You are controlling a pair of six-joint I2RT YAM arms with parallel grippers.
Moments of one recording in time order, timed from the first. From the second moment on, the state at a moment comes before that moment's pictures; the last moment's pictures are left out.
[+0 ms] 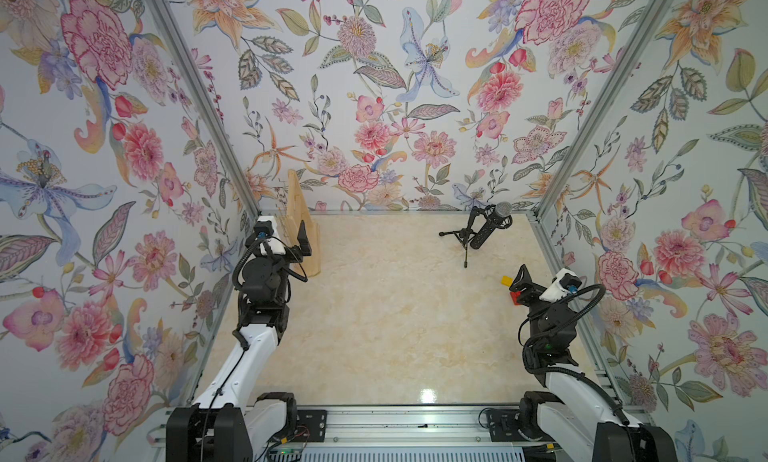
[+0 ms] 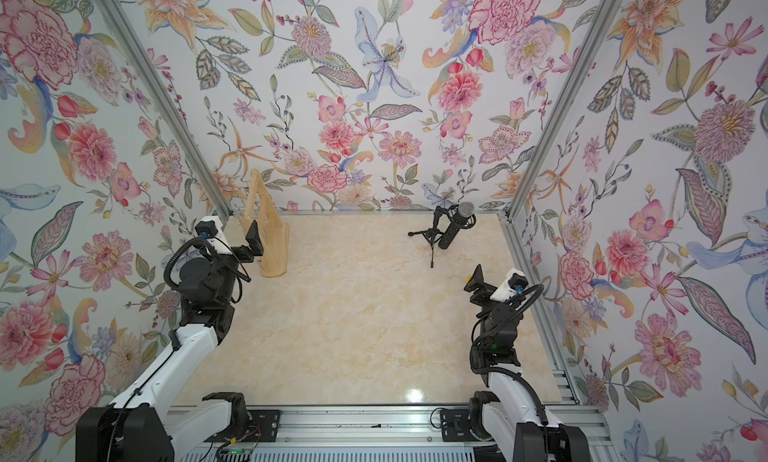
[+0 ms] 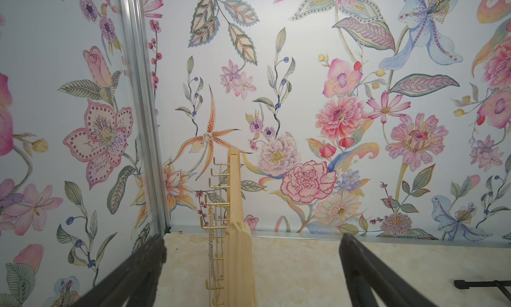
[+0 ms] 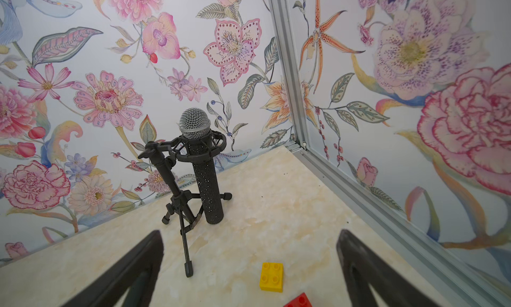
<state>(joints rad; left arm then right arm) -0.02 1.08 0.64 0.61 -0.03 -0.05 -0.03 0.93 0.18 0.80 0.19 0.32</state>
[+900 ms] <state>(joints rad) -0.36 1.15 0.98 -0.01 -0.05 -0.08 0.29 0.93 0.52 0.33 0.09 0.39</state>
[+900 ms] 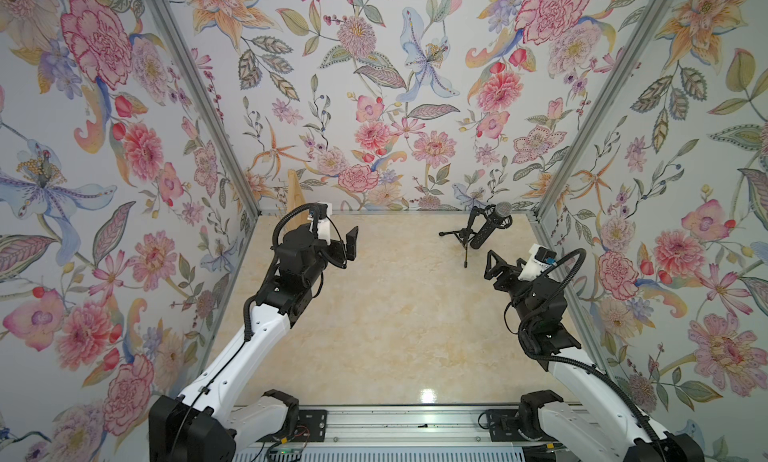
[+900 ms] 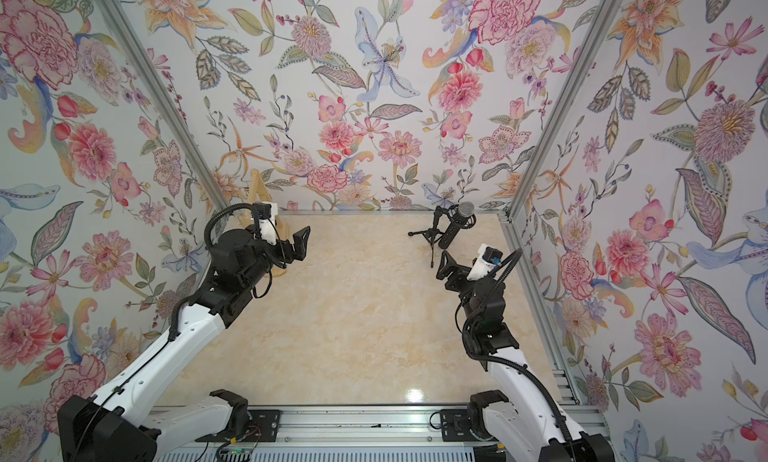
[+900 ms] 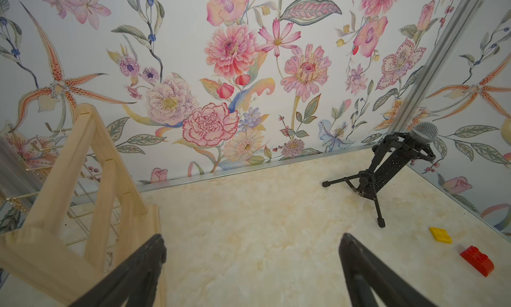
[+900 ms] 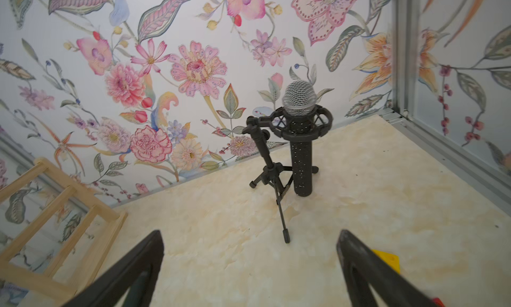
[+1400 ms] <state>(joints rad) -0.13 1.26 1.30 -0.24 0.02 -0.22 0.86 1.26 0.60 0.37 -0.12 0.10</state>
